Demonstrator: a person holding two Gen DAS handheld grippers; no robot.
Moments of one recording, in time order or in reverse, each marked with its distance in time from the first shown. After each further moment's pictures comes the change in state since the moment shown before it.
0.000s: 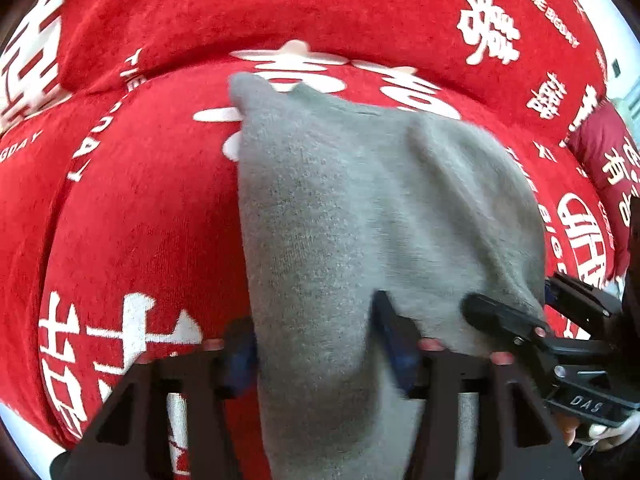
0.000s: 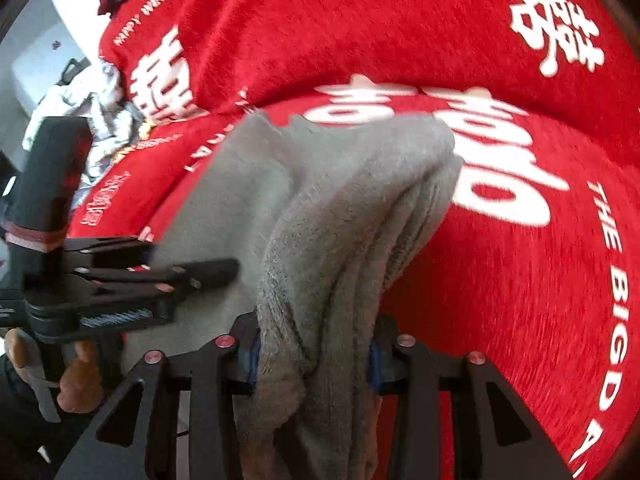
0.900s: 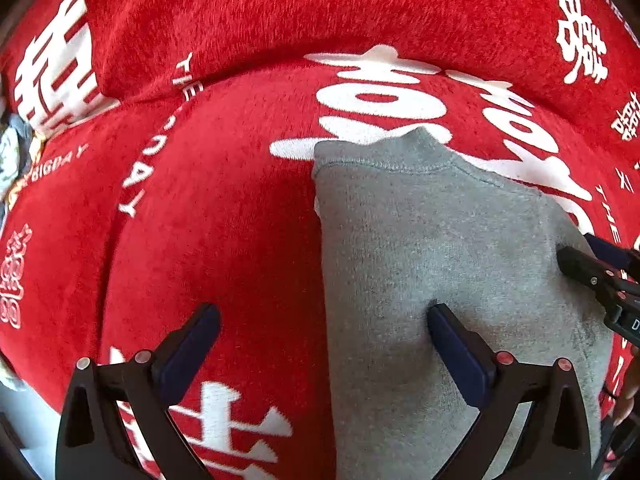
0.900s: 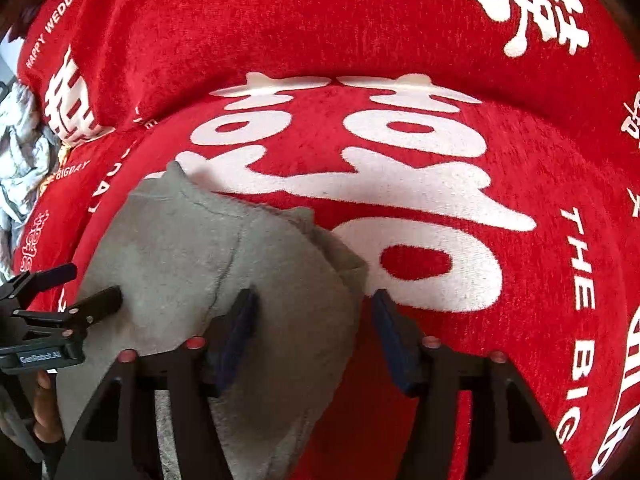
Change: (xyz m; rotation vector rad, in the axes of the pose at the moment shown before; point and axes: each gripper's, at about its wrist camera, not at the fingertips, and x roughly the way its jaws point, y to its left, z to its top) left arm 0.020 0.031 0.078 -0.042 0.049 0.246; right arm 0.035 -0.065 0.083 0.065 0.085 -0.220
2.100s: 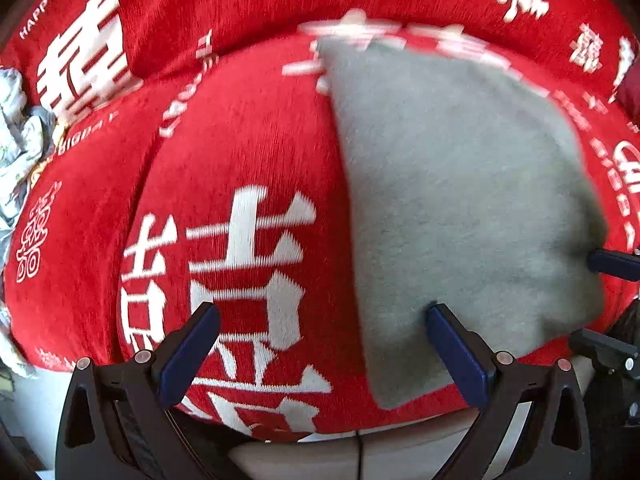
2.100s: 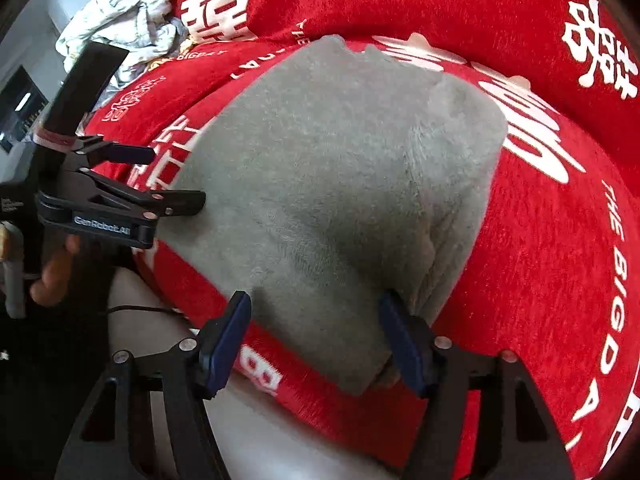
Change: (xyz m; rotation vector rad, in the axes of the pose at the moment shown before) left arm -0.049 0.014 -0.136 0.103 -0.049 0.008; right arm -0.079 0.083 -0.168 -0.348 -0.015 0.180
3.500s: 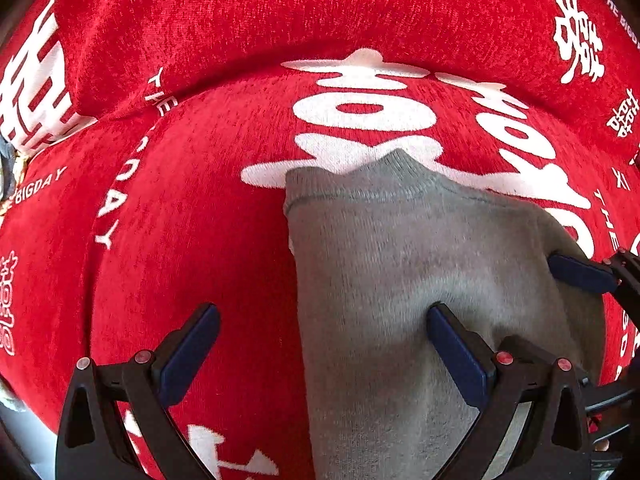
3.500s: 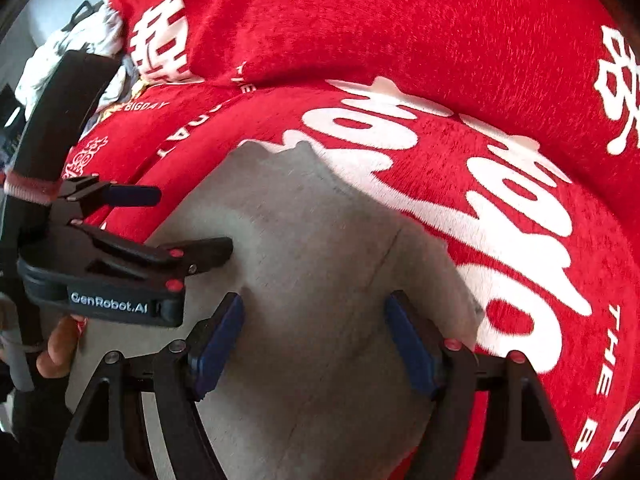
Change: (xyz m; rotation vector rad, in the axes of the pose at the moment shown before) left arm 0.074 -0.013 0.159 -0.083 0.055 -0.034; right arm 0.070 -0.095 0.151 0.065 0.016 -0.047
